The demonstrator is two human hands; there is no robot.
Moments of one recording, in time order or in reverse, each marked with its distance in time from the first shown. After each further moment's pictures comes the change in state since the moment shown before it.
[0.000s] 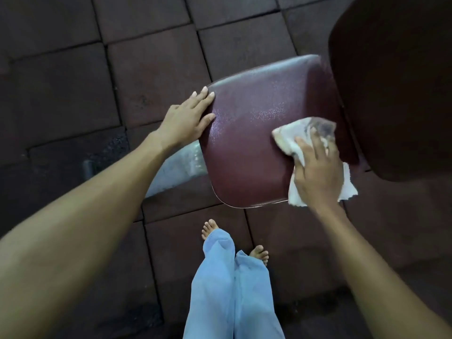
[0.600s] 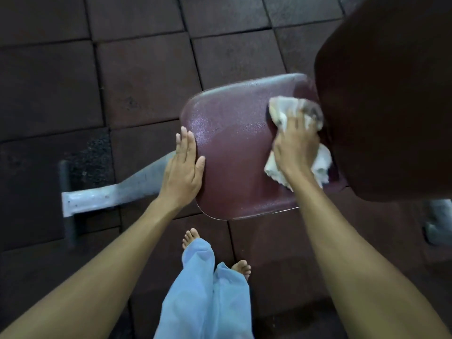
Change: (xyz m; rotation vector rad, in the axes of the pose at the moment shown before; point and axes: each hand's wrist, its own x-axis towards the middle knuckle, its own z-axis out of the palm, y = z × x) left_hand -0.073 0.056 0.069 -0.356 0.215 -0.188; right_hand 0.093 -0.022 0.006 -0.061 -0.028 0.109
